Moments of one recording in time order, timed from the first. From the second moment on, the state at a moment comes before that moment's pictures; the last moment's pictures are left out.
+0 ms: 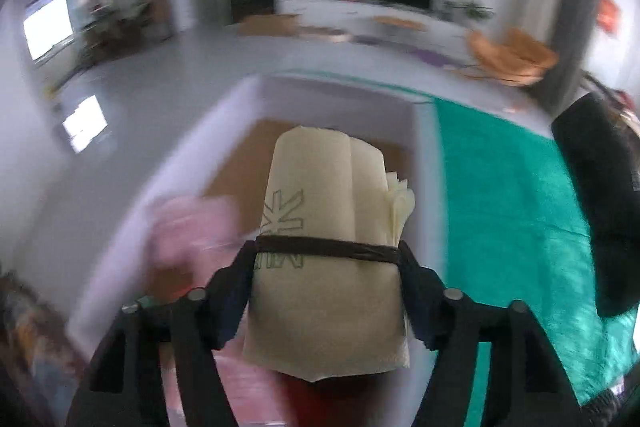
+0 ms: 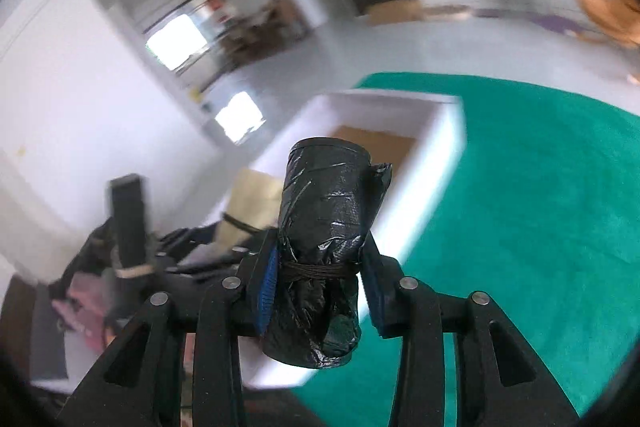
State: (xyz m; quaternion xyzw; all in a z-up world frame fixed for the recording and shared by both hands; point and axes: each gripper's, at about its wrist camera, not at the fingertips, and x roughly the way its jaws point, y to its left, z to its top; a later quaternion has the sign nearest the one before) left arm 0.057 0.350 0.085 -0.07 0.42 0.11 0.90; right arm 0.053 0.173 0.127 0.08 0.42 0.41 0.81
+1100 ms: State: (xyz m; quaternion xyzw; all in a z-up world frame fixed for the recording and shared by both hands) left arm -0.002 0.327 0.090 -0.03 0.38 0.28 0.88; right arm 0.009 0.220 0.106 -0.16 0.39 0.33 0.84
